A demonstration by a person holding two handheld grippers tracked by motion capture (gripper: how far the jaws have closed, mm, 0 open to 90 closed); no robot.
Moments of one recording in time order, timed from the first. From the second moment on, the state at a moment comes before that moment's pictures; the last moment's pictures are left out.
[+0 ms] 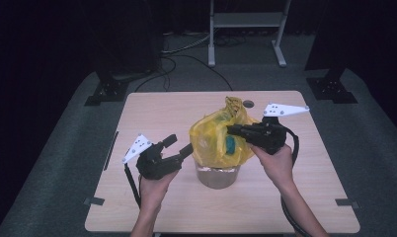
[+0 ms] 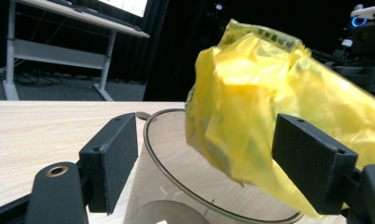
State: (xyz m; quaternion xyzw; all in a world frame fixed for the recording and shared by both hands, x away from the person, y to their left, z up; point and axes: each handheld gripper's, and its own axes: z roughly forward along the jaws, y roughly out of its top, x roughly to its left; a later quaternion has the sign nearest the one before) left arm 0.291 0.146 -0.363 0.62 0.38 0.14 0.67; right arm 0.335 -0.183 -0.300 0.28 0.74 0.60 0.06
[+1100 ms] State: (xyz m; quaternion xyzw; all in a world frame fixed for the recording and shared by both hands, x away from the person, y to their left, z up) left arm 0.295 0.145 -0.370 0.62 0.39 0.14 0.66; right arm 0.321 -0.206 -0.242 0.26 0.72 0.63 0.12
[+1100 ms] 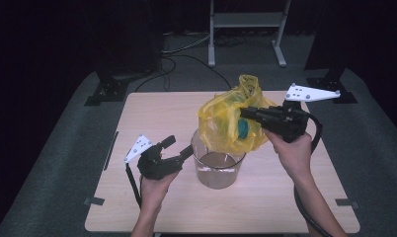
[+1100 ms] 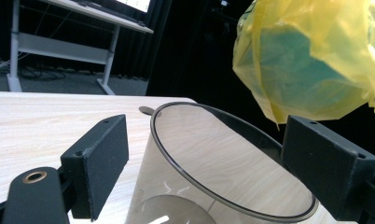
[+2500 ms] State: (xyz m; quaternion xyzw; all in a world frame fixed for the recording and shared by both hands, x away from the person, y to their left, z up) left arm 0.296 0.142 -0.373 0.63 0.39 0.14 0.66; right arm 0.328 -0.280 -0.269 0.35 0.70 0.61 0.14
